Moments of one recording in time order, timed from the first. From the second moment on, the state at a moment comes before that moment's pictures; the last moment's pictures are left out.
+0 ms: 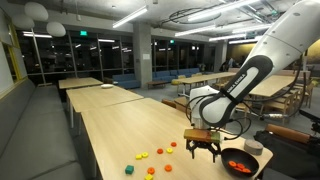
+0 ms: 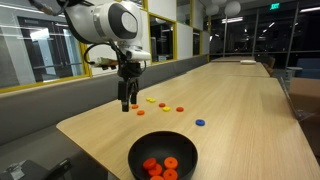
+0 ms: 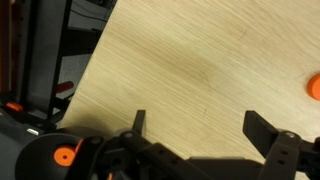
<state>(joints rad) 0.05 0.03 0.07 -2.53 0.02 2.43 1.31</state>
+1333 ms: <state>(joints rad) 0.09 0.49 0.08 -2.11 0.23 2.51 1.03</state>
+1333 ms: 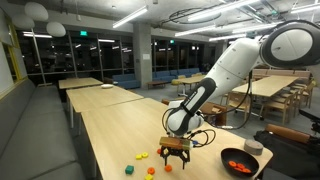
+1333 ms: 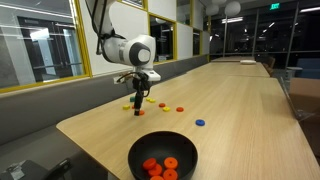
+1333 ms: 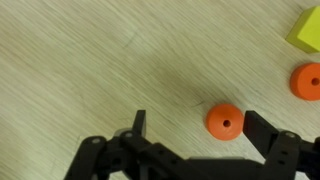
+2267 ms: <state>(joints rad) 0.09 0.58 0.07 -2.04 0.28 2.58 0.99</state>
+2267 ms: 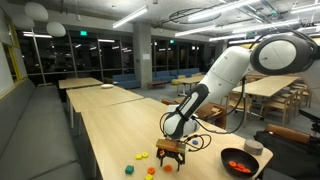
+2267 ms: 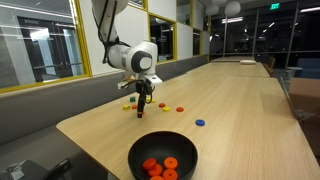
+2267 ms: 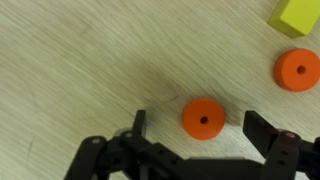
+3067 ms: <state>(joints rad) 0.18 0.58 0.01 -2.04 0.21 2.60 0.97</state>
